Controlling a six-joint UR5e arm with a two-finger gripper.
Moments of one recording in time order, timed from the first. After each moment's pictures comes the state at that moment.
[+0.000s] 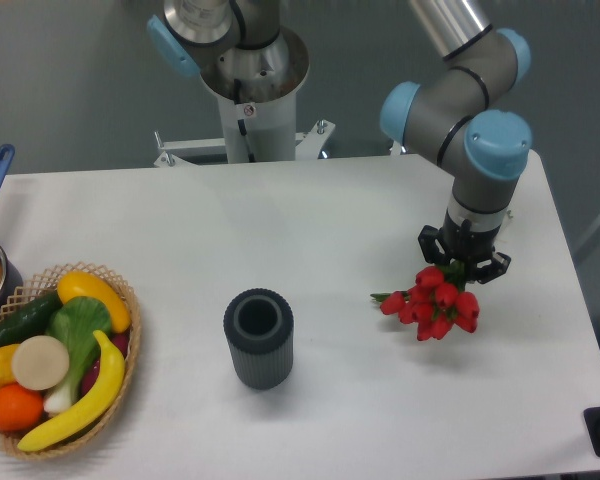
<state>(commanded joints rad) 2.78 -2.02 -1.73 -0.87 1.49 1.30</state>
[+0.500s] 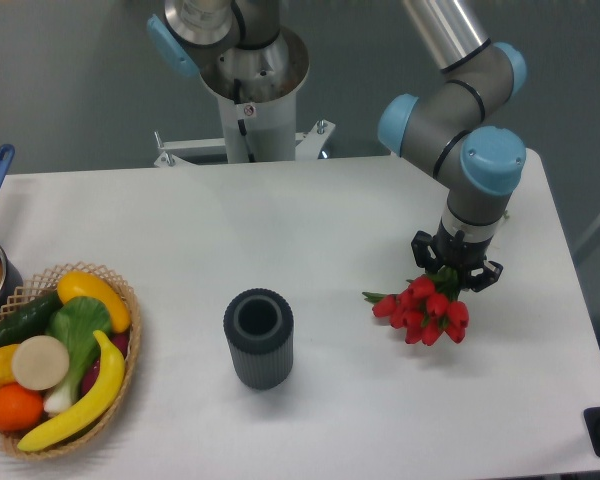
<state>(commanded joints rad) 2.77 -2.02 -1.72 -0.86 1.49 1.30</state>
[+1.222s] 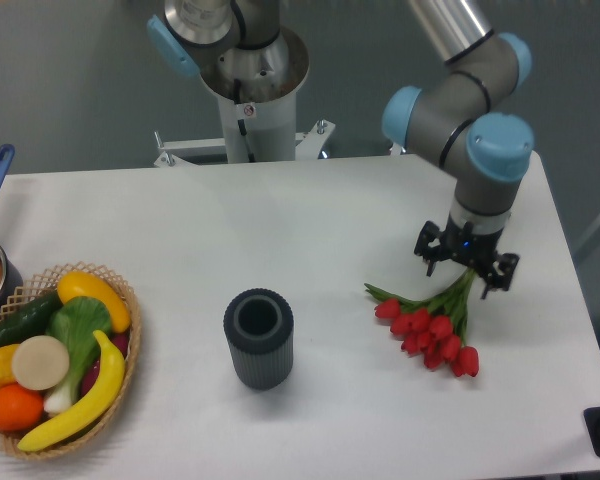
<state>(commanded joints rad) 2.87 -1.91 -1.65 -0.85 1.38 1.31</state>
